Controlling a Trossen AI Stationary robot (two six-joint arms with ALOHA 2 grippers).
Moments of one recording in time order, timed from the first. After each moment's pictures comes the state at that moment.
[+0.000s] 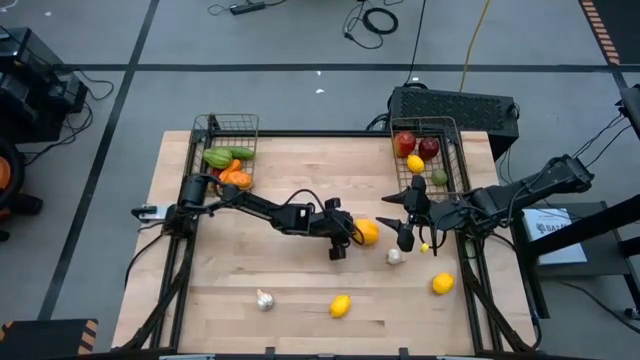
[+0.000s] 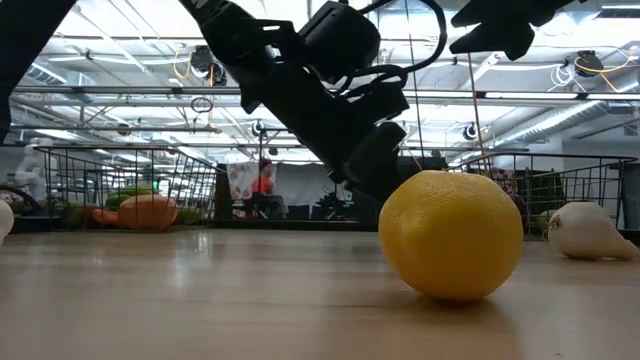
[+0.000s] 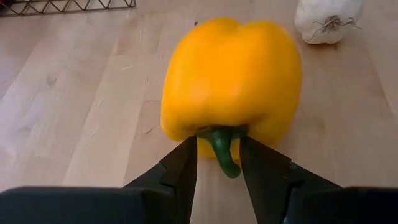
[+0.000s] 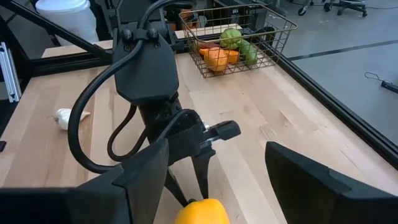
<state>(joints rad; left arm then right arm) -0.06 2.09 1.27 0.12 -0.16 -0.01 0.35 0.92 0.76 -0.32 0.58 0.35</state>
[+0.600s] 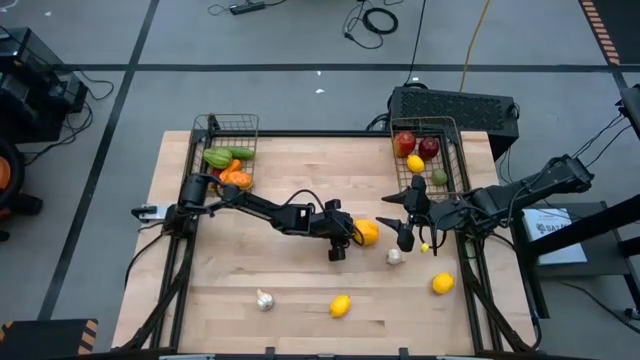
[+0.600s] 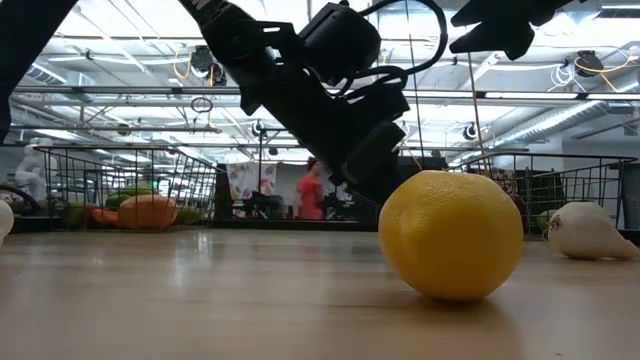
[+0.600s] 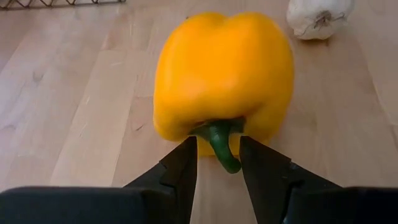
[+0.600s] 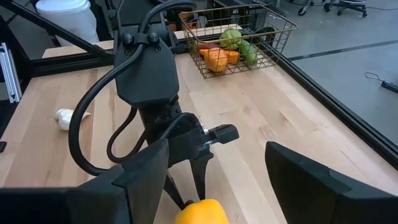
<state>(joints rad) -0.06 2.09 1.27 0.12 -0.13 -0.02 0.35 0.92 0.76 -0.32 0.58 0.35</state>
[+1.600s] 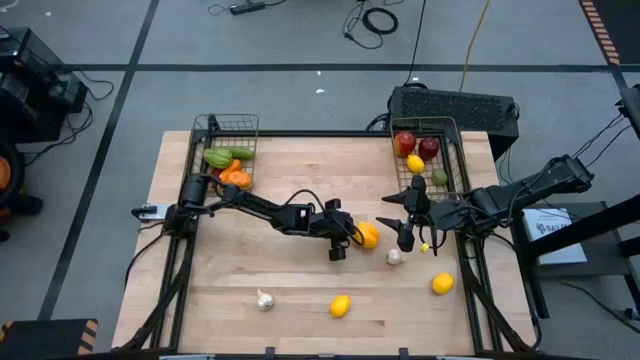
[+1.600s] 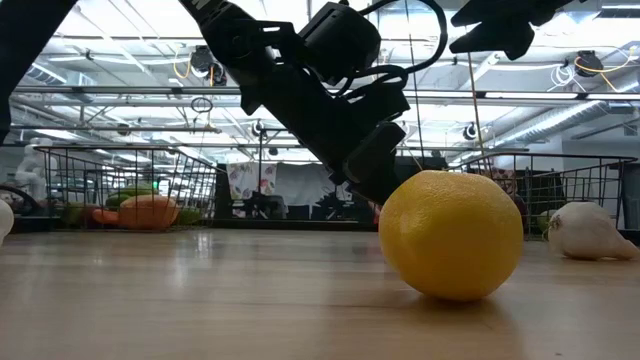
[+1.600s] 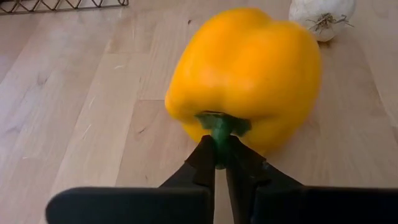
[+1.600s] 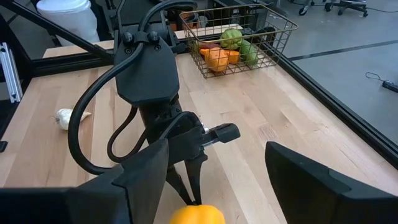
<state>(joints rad) -0.06 2.09 1.27 0.13 -0.14 -0.01 0.35 0.92 0.76 -0.32 0.58 0.35</state>
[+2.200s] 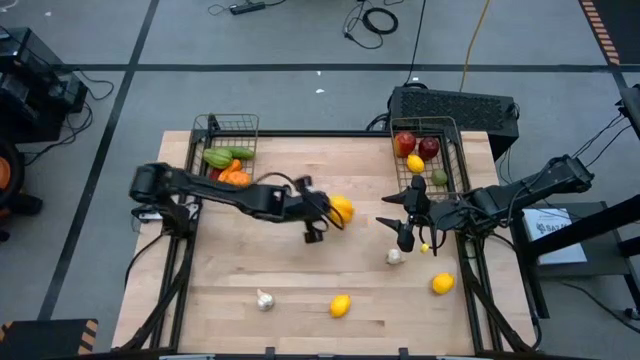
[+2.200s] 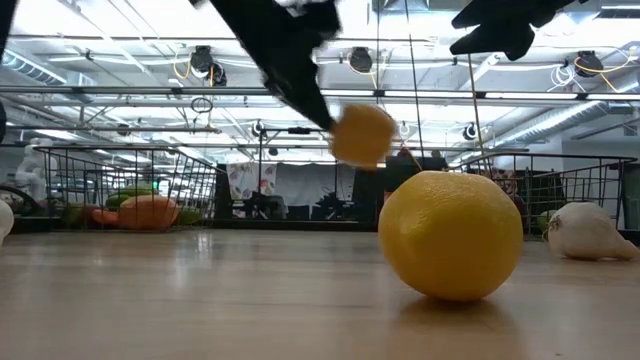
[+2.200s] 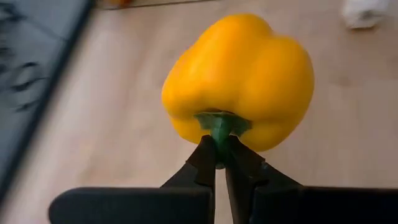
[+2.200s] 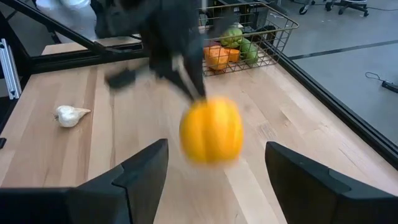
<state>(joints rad) -0.07 1.71 1.27 -0.41 -0.35 -0.05 0.35 0.92 0.76 -0.32 0.57 0.35</state>
